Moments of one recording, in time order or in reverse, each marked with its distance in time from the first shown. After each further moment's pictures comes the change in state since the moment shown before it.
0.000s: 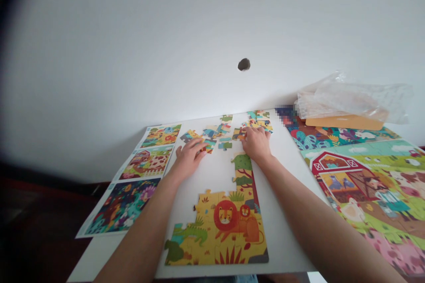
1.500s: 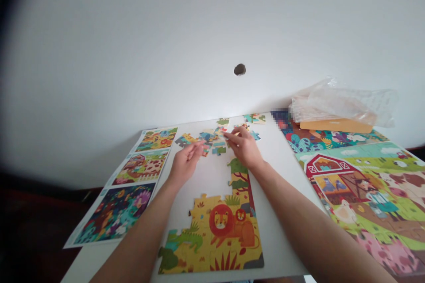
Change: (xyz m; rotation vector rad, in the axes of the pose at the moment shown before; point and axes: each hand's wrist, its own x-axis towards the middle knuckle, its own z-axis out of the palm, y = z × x) left_hand 0.002 0.025 -0.001 -0.802 0.165 -0.020; right_hand -0.007 -0.011 0.007 0.453 0.300 -0.422
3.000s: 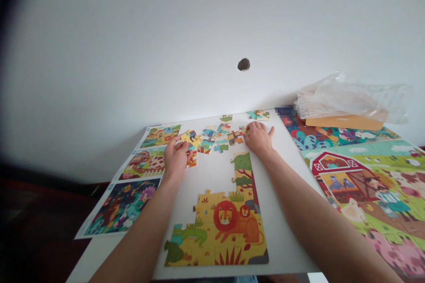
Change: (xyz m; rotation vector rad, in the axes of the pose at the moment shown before) left_hand 0.008 -0.020 -0.010 -0.329 0.521 -0.361; right_hand 0.013 0.039 0.000 -0.465 -0.249 0.432
